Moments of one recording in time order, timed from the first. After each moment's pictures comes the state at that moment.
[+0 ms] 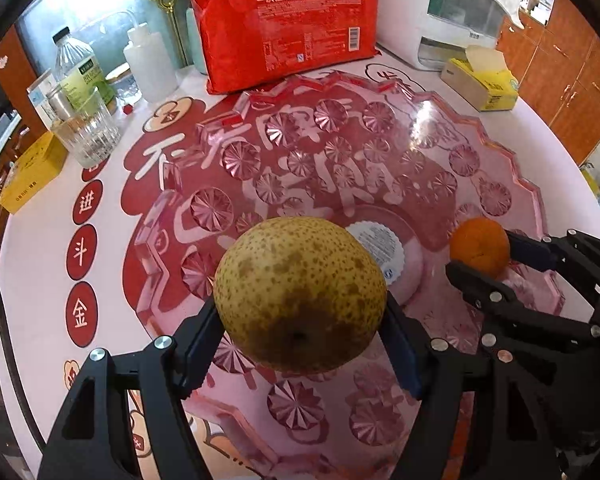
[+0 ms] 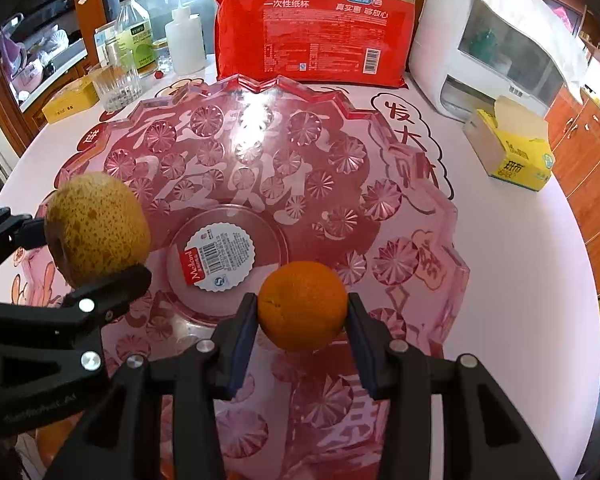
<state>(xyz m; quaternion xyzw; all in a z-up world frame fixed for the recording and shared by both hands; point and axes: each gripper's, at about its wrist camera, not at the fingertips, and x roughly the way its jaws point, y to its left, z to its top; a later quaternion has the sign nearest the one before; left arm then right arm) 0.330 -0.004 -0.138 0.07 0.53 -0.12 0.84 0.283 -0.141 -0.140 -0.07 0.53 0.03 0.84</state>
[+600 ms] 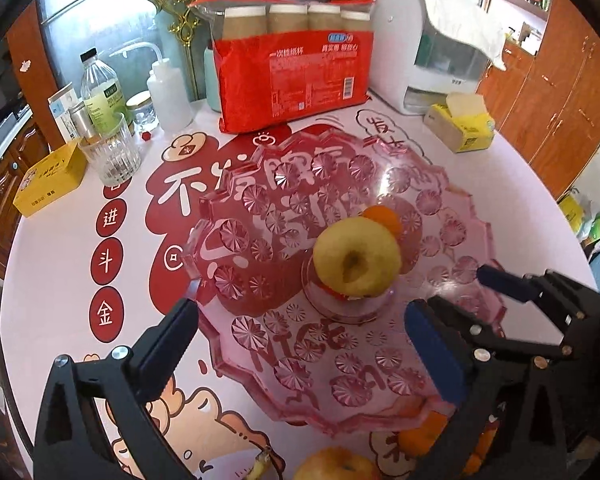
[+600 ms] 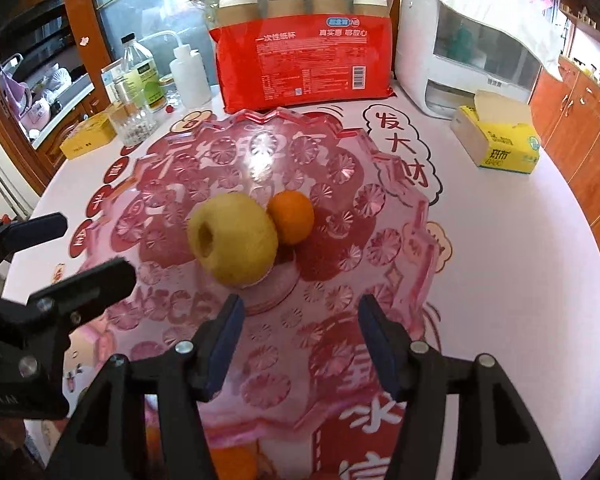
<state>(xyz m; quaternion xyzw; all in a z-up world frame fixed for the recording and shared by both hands) 0.303 0.013 -0.081 0.04 0.49 -0.13 0.86 0.254 -0.147 -0.108 -0.01 0.51 0.04 0.86</state>
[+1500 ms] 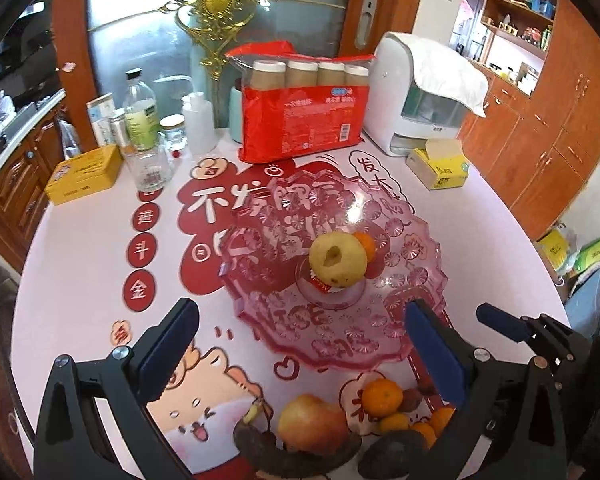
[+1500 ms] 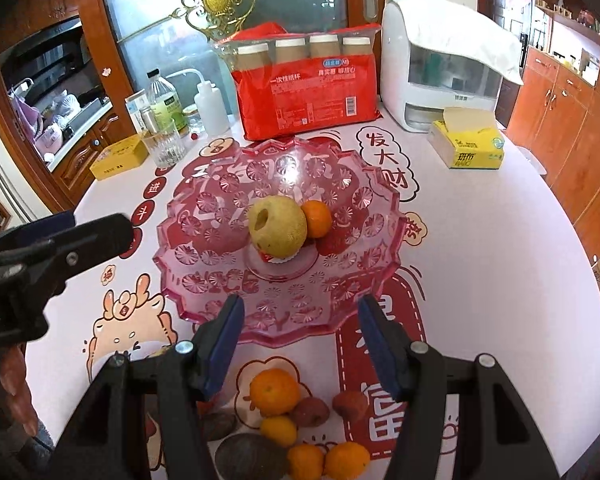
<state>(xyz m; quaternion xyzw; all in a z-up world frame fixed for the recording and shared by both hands) 0.232 0.042 -0.008 -0.01 0.44 -0.12 0.89 0.178 -0.140 -0.040 0.02 0.48 0.03 0.88</state>
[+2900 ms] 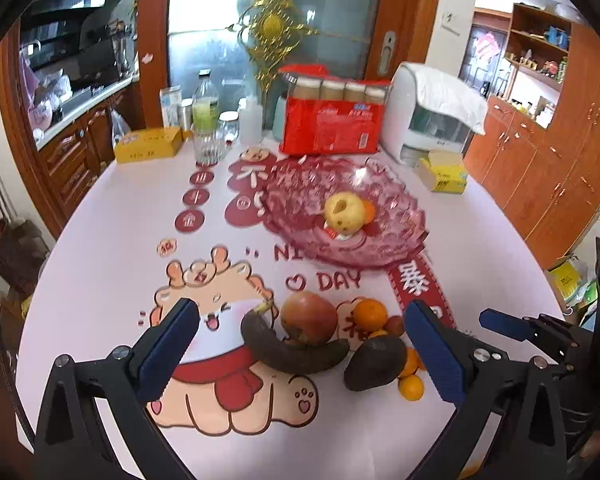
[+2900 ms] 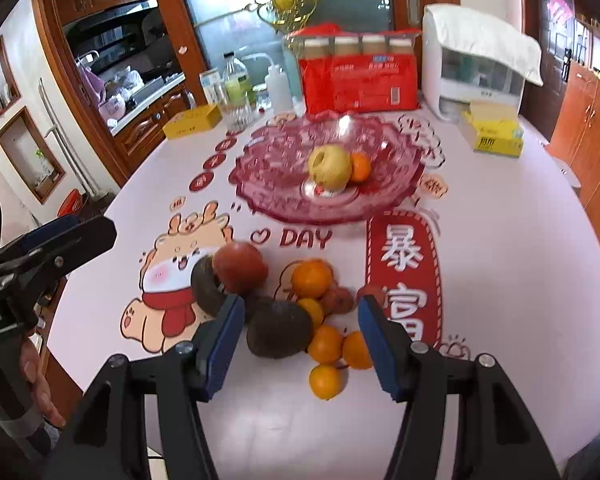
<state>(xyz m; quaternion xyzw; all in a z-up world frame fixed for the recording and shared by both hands) 0.068 0.060 -0.006 -0.05 0.41 -0.05 0.91 0.061 -0.150 -0.031 0.00 0.48 0.14 0.87</state>
